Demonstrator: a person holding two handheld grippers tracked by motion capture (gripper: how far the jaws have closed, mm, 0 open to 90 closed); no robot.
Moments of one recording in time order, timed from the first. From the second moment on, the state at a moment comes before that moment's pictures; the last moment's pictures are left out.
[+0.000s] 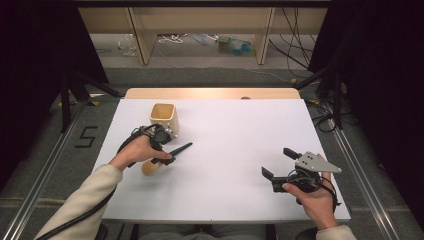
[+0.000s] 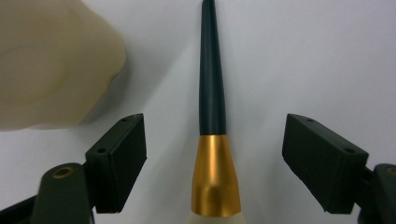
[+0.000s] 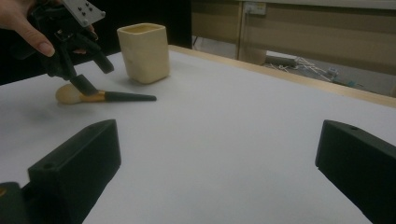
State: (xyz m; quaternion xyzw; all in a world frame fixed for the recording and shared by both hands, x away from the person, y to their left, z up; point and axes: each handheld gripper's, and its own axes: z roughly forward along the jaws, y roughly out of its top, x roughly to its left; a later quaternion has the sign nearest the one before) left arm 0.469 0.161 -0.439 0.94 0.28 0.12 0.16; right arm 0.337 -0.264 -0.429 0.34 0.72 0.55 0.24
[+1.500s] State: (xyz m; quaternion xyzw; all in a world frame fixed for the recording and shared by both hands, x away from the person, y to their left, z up) left arm 0.497 0.145 -0.451 0.96 0.28 0.04 0.02; right arm 0.337 -0.264 -0.430 0.35 0.72 0.55 0.23
